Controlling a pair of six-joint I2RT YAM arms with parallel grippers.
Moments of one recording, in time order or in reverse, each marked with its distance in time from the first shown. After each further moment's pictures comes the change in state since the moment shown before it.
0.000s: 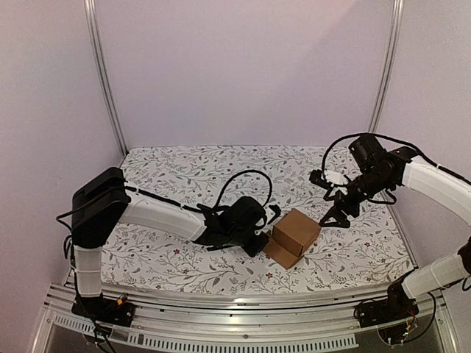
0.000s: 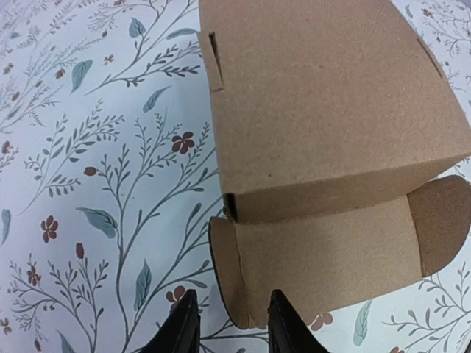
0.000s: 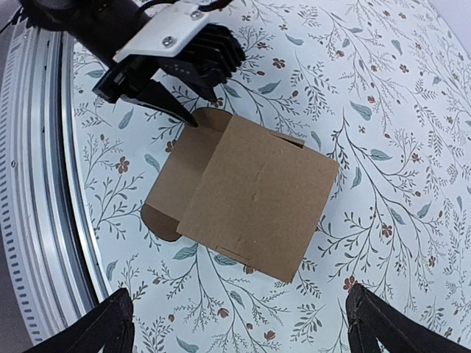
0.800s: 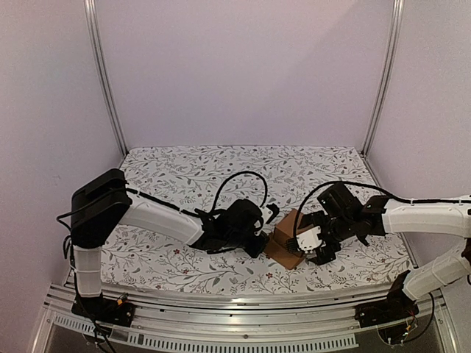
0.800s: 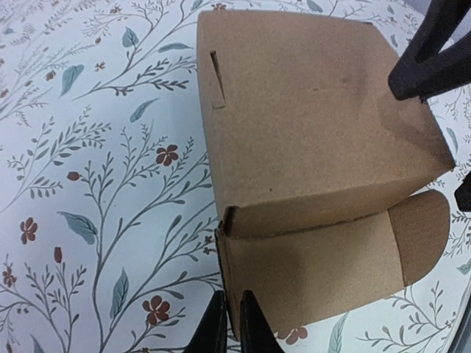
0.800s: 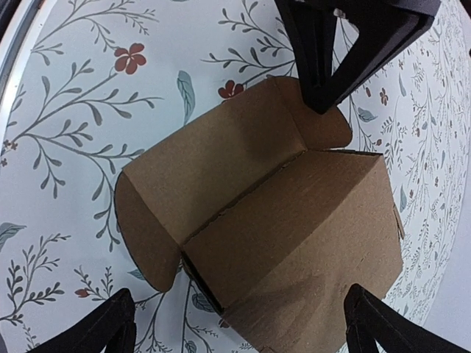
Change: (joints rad) left arm 0.001 -0.007 -0.071 0.151 0.048 -0.085; right arm 0.353 -0.025 -0.389 0.472 0.330 -0.452
